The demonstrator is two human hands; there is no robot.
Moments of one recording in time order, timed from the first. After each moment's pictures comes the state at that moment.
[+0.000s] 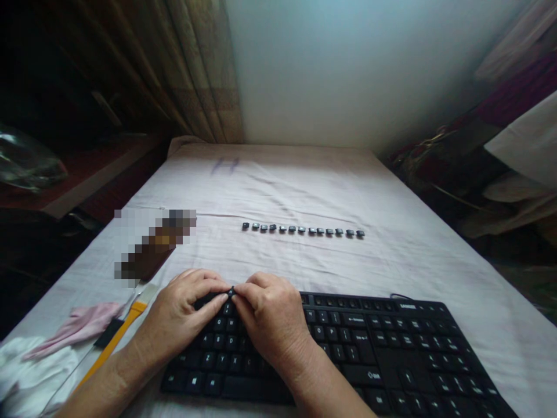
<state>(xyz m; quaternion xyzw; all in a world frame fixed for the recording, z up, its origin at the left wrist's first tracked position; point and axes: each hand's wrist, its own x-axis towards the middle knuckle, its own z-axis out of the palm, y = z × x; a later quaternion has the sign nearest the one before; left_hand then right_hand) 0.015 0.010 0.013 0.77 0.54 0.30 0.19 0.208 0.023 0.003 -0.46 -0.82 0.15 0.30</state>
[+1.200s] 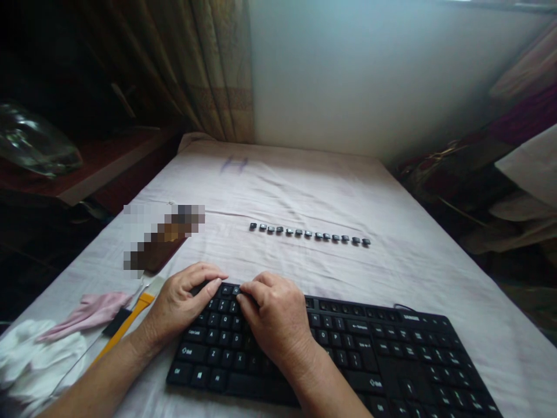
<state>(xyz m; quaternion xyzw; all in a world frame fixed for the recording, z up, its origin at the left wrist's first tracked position) 0.000 0.018 -0.004 0.72 0.51 0.41 0.22 0.206 0.024 0.009 -0.47 -0.83 0.15 0.28</state>
